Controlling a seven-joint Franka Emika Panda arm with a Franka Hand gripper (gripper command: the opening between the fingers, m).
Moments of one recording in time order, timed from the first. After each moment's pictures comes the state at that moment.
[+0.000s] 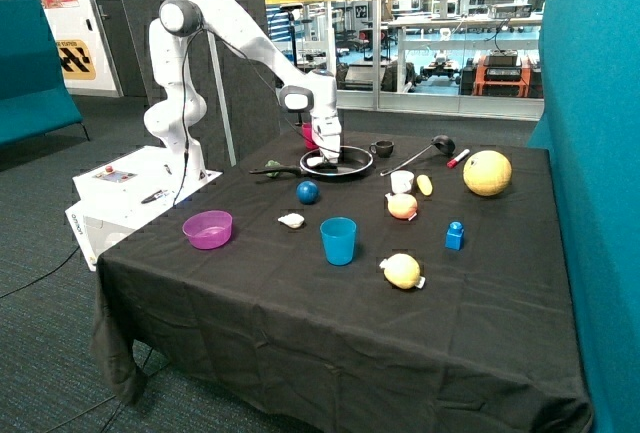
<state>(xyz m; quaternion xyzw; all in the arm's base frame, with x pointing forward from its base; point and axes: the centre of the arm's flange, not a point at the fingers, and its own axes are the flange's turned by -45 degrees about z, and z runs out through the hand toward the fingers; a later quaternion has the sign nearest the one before) 0.488 0.146 0.285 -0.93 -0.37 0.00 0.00</state>
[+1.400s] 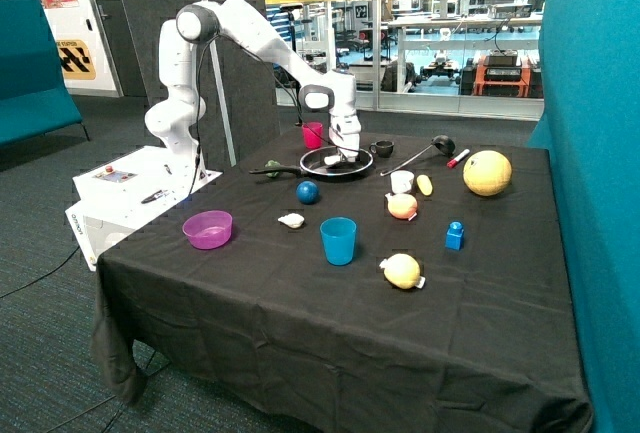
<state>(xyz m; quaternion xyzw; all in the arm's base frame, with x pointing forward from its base) 0.544 0.170 0.285 -0.93 -0.36 0.00 0.00</state>
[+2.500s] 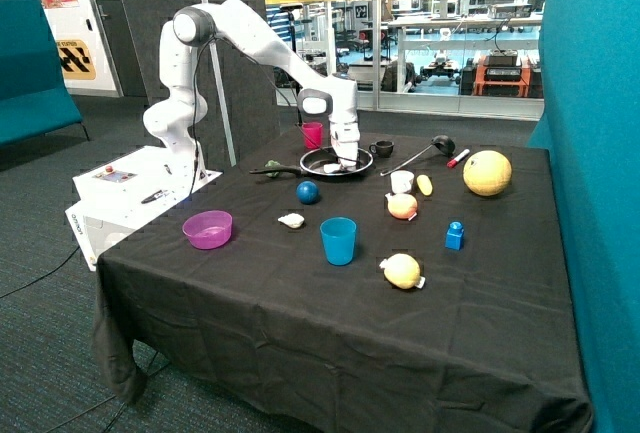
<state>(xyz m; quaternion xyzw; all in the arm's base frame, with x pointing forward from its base) 0.569 0.105 0.285 -0.95 -0.32 0.01 0.00</state>
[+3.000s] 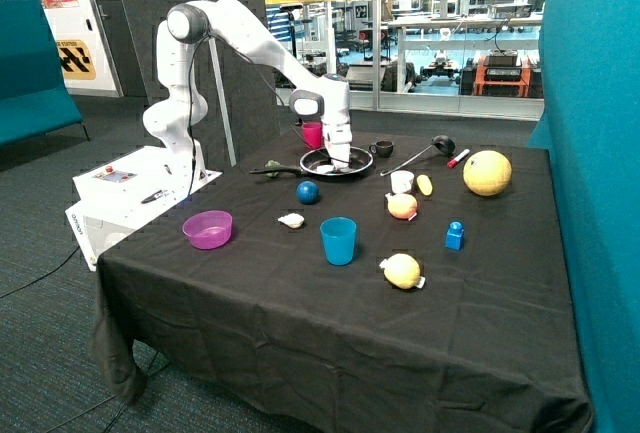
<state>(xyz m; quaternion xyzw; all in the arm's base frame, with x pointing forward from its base) 0.549 0.093 0.284 -0.95 -0.32 0.00 0.00</state>
